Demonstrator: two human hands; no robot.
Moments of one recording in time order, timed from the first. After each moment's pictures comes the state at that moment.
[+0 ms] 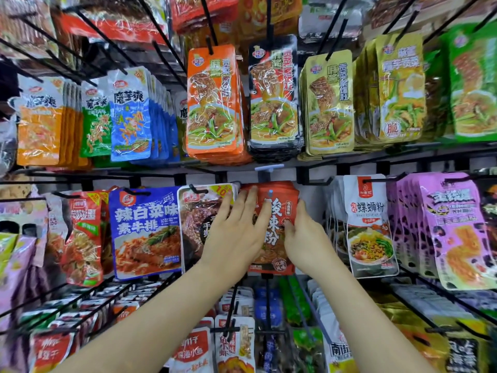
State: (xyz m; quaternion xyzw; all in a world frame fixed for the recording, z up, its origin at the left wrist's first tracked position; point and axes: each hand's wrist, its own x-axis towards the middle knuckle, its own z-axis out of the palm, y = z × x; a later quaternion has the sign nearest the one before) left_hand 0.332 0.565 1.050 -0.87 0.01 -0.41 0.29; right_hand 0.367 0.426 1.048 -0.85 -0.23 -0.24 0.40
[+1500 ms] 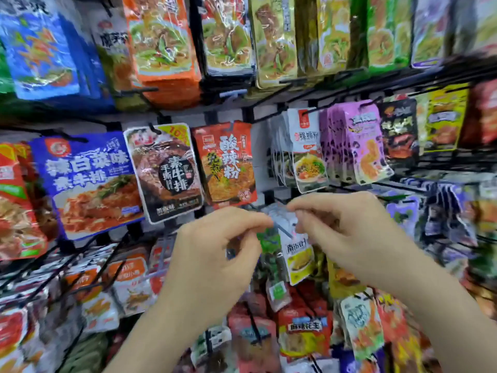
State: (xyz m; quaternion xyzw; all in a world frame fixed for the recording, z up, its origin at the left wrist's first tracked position) left_hand 0.218 0.549 0.999 -0.83 0.28 -0.37 -0.32; right_hand 0.208 0.350 1.003 -0.85 -0.26 -0.29 0.37
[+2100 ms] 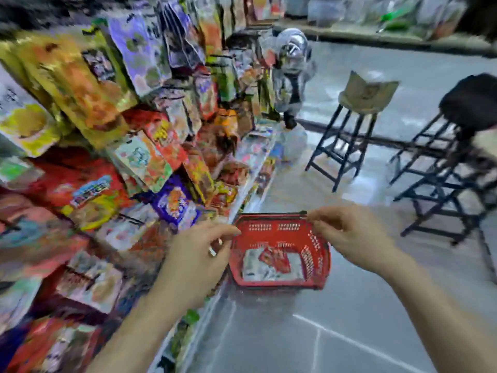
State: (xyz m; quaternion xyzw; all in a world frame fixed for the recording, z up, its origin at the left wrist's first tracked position) left_hand 0.082 0.411 0.757 -0.77 0.52 0.02 -0.37; right_hand -0.104 0.212 0.760 -0.89 0.30 -0.10 0.33
